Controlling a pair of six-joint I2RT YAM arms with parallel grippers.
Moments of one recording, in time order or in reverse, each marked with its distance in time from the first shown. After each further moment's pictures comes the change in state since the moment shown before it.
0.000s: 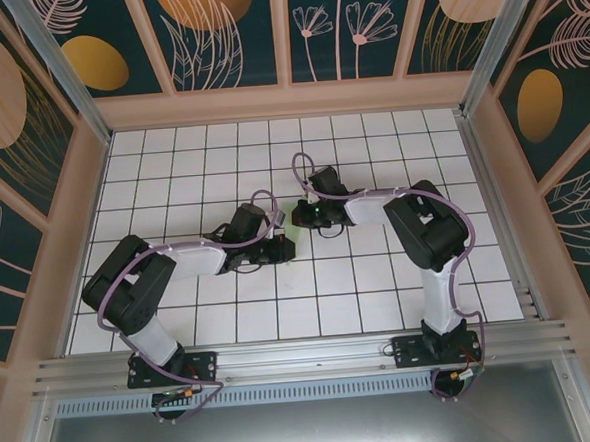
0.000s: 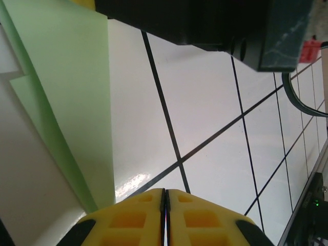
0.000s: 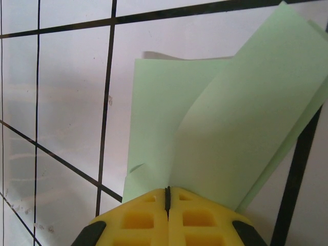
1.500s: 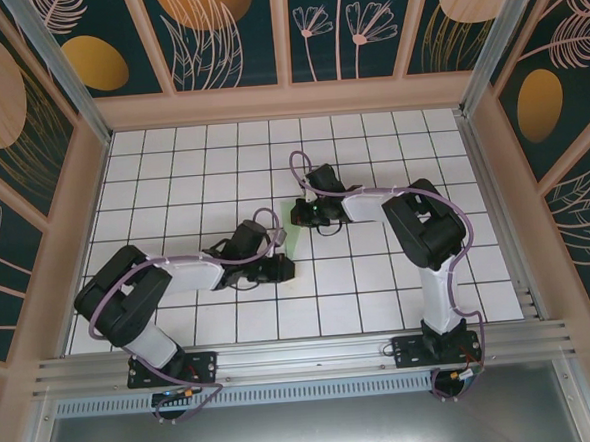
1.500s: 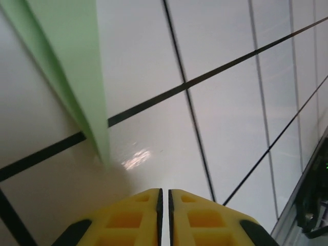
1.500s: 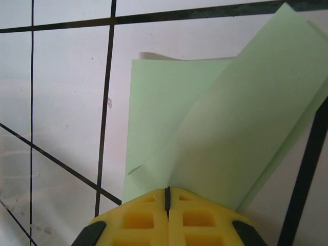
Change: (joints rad) left arm -0.060 -0.083 -0.100 -0.019 -0.005 -0.014; right arm 0.004 0.020 0.053 -0.071 0.007 -0.026
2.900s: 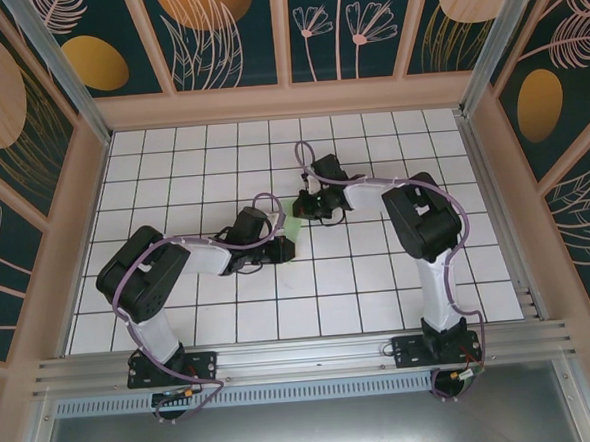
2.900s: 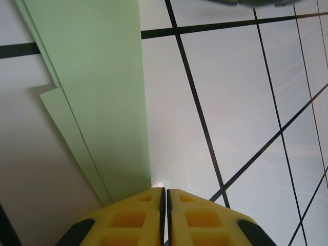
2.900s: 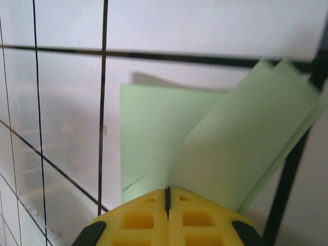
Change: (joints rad) left arm 0.064 0.183 0.074 0.152 -0.061 0.066; right arm -0.083 0.076 0.124 -0.087 -0.116 -0.034
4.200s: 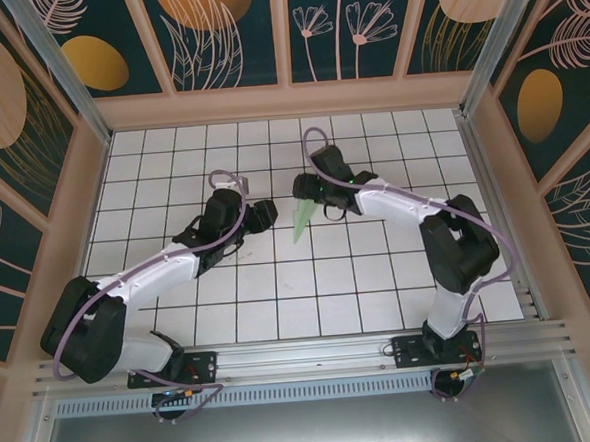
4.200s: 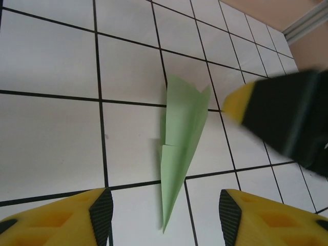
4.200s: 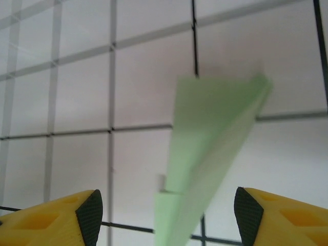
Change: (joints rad) left arm 0.045 -0.406 0.039 -0.192 -0.427 -0.080; right arm 0.113 -0.304 -0.089 -0.113 0.548 0.149
